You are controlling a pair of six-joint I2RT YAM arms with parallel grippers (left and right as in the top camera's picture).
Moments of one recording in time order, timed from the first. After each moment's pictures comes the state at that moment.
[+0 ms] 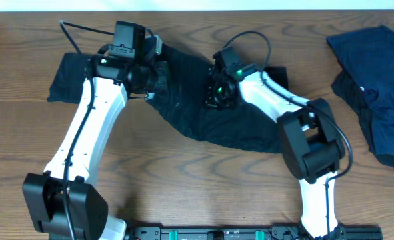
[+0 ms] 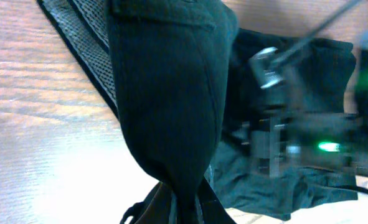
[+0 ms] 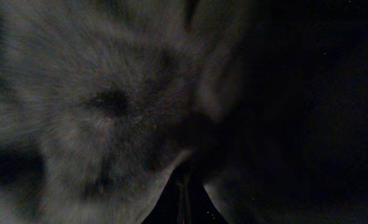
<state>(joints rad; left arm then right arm) -0.21 1.67 1.49 -0.90 0.28 -0.27 0.48 2.21 1.55 -0.60 -0.43 0.59</state>
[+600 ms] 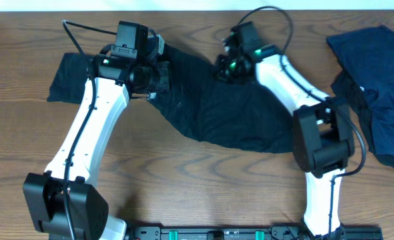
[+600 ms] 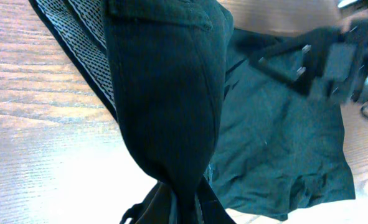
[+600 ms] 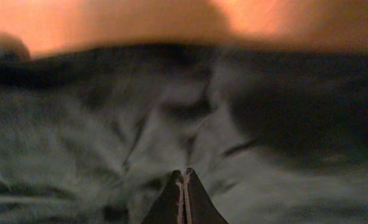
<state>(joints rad) -0.21 1.67 1.49 -0.90 0.28 -0.28 0.33 2.20 1.72 -0.58 -0.43 0.57</state>
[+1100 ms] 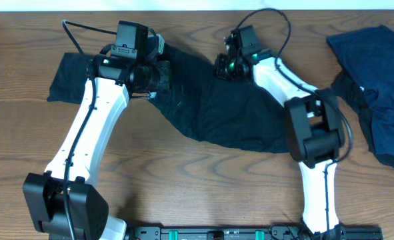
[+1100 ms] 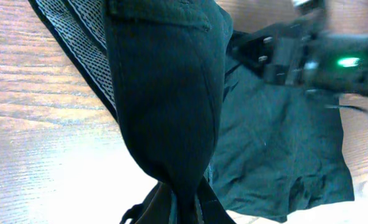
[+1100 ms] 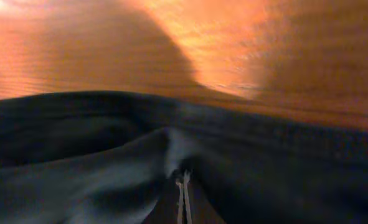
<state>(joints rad) -0.21 1.67 1.49 -0.89 0.28 -0.28 0.34 2.33 1.72 -0.40 -0.38 0.57</state>
